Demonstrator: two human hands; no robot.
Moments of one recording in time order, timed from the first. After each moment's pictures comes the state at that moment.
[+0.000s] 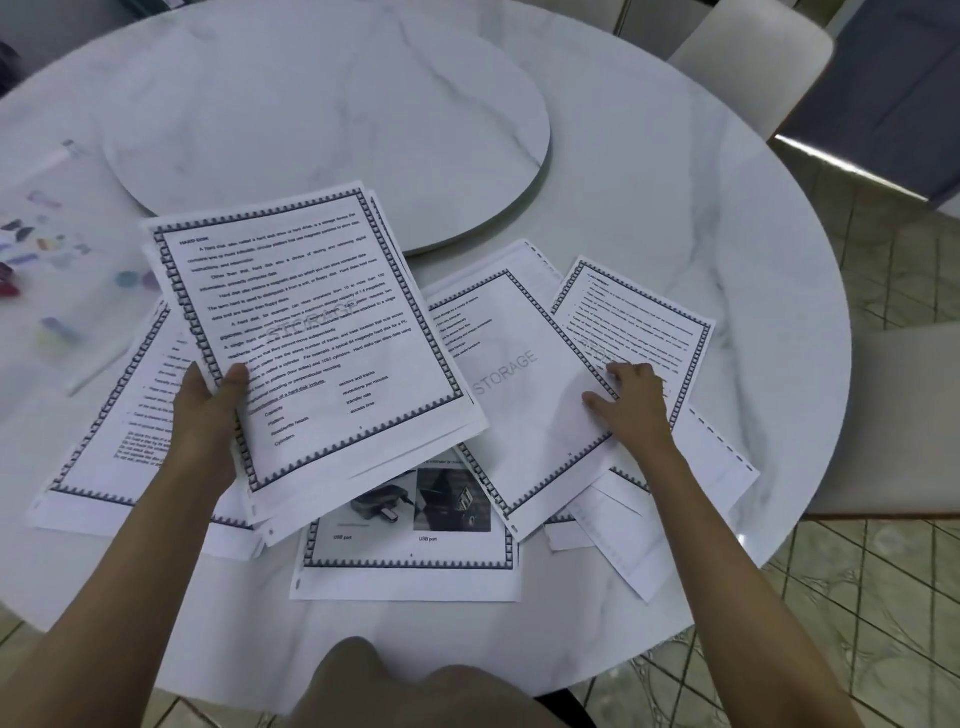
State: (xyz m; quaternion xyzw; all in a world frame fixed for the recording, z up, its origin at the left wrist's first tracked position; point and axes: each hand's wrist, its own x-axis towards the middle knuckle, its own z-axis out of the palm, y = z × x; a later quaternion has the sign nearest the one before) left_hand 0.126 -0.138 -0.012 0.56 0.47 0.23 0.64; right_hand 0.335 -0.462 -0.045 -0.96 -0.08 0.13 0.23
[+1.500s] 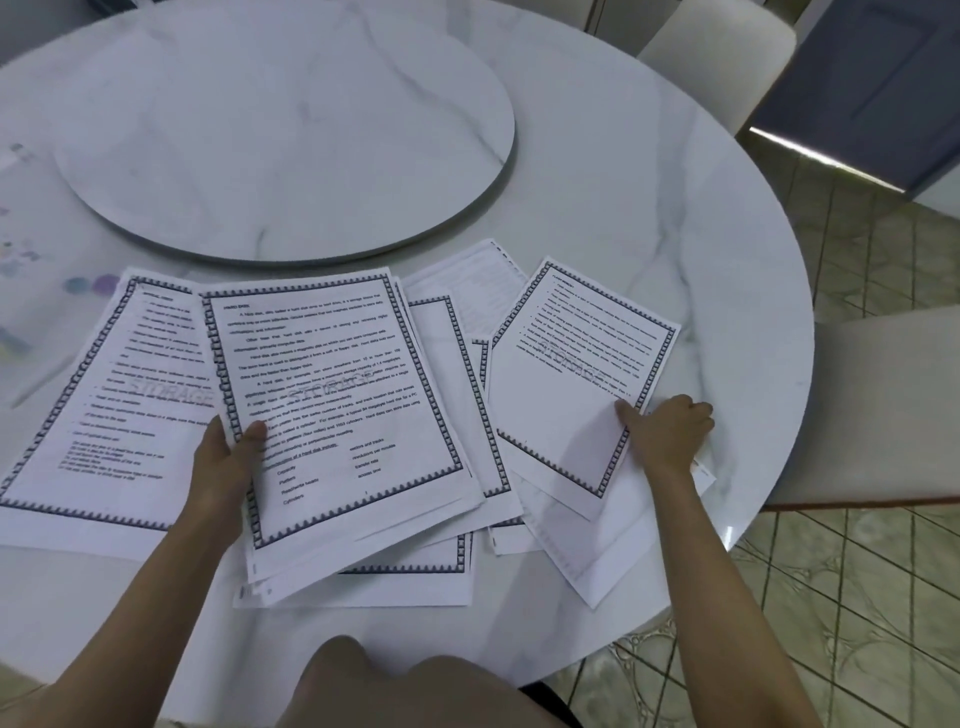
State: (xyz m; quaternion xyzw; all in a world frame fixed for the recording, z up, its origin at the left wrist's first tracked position) left_hand 0.121 -0.190 -0.048 0.59 0.48 0.15 0.63; right_hand 0.342 -0.521 -0.050 -0.96 0.15 0.06 0.22
